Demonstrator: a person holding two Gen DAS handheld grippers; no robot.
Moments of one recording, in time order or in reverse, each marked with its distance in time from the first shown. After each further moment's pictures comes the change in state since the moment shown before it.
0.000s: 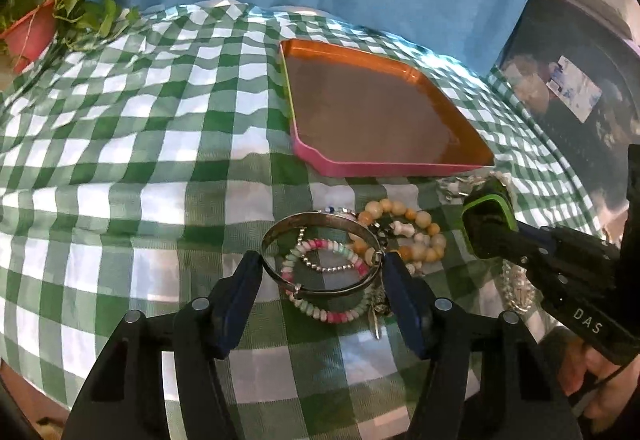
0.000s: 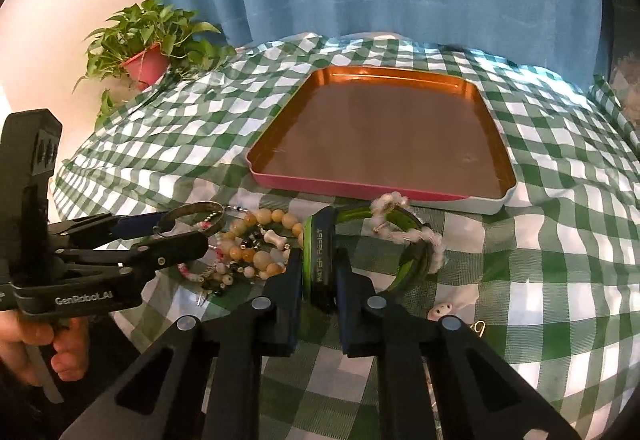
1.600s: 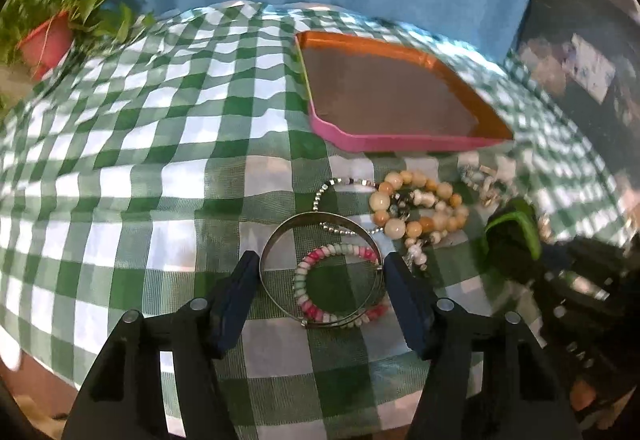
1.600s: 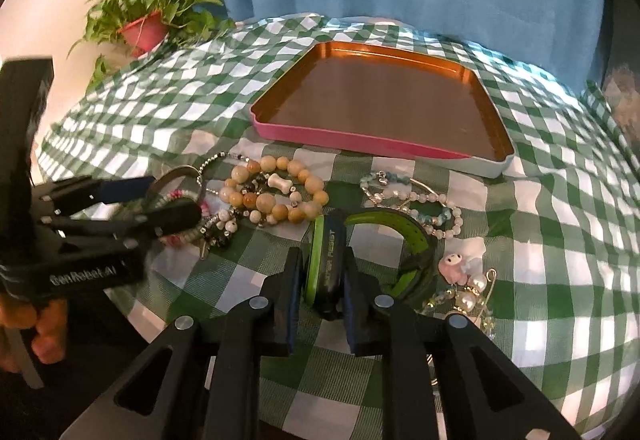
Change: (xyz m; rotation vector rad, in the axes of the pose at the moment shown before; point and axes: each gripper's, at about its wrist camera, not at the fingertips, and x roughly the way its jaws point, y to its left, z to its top) left arm -0.001 -0.003 -0.018 0.017 -0.009 0.105; right arm 0.005 0.017 -0.031 -0.071 0.038 -0.086
